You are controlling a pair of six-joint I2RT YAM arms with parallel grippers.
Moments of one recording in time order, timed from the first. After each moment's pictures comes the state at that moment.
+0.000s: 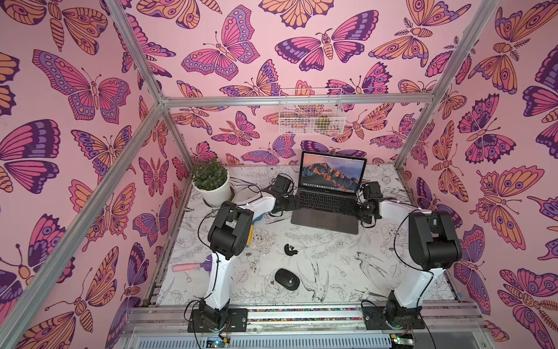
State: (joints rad) left arm -0.49 2.16 1.55 -0.37 0.16 -0.54; right arm 0.12 1.83 1.09 -0.33 -0.20 0.44
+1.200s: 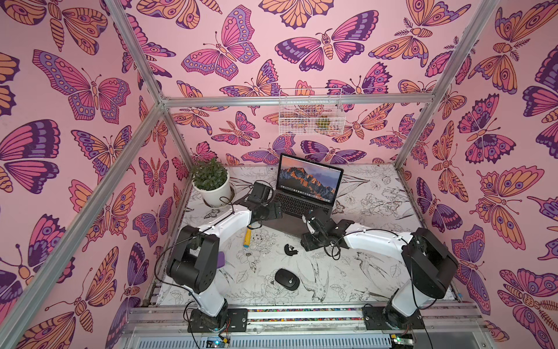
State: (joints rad) left arm -0.41 1.66 1.11 -0.42 0.02 -0.50; right arm 0.83 1.67 1.00 -0.40 -0.05 0.42
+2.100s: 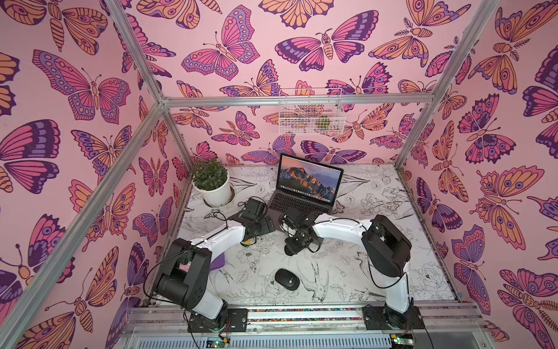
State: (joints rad) left arm -0.41 1.54 0.87 -0.40 -0.05 -0.67; right arm 0.89 2.02 1.39 -0.69 -0.11 0.28
